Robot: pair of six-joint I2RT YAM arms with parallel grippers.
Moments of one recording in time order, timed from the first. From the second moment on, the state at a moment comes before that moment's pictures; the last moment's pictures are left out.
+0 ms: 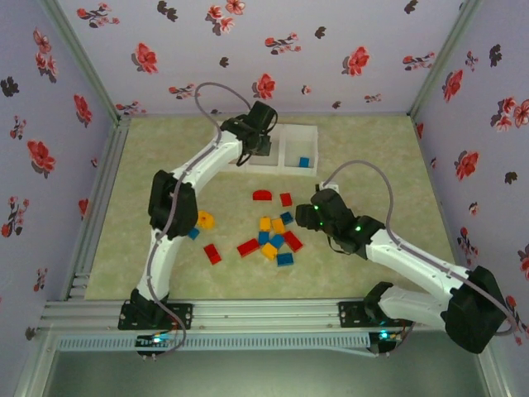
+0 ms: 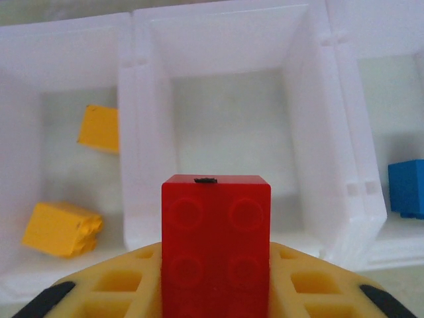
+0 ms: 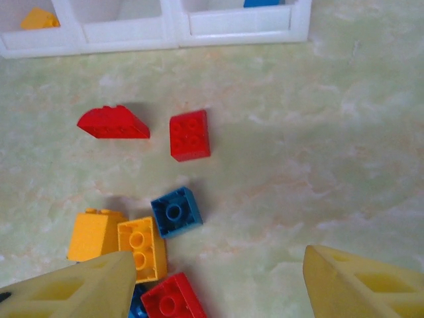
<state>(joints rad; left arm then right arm) -0.62 2.28 2.16 -0.86 -0.26 -0.33 0.74 1.07 0.67 -0.39 0.24 0.61</state>
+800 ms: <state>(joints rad) -0.57 2.00 1.80 -0.74 -0.17 -0.37 0.77 1.24 0.72 -0.40 0.24 0.61</state>
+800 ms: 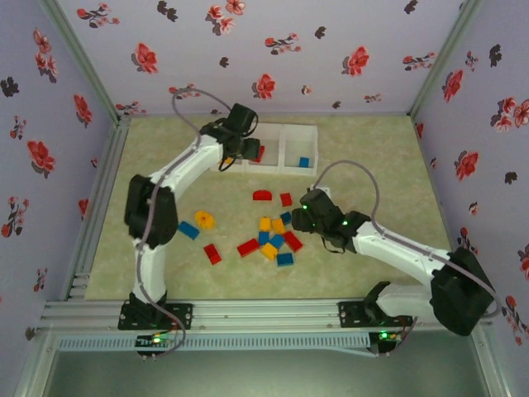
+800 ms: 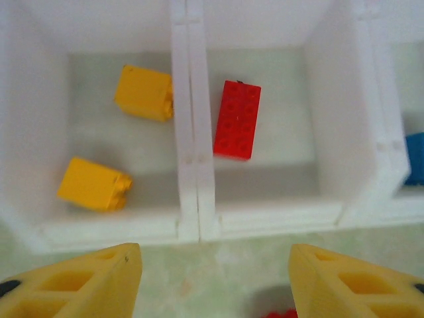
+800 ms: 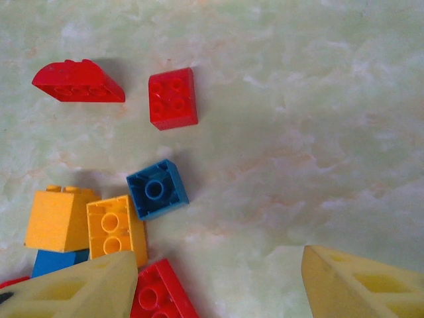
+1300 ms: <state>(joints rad) -0.62 1.44 1.08 -0.62 -0.18 -0.58 0.74 1.59 0.96 -0.36 0.23 0.51</state>
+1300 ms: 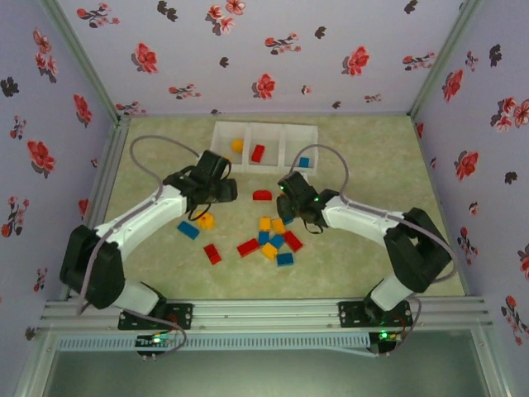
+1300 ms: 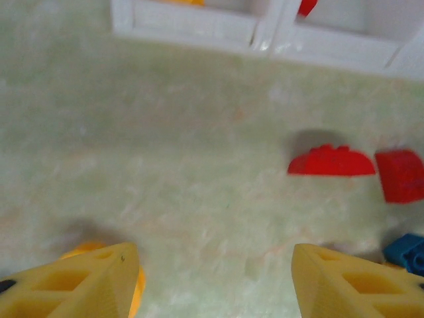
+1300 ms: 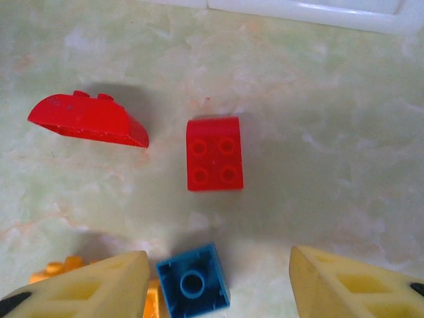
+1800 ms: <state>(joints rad) -0.62 1.30 0.97 -0.65 -0.25 -0.61 0.70 1.82 1.08 -0.36 0.21 0.44</state>
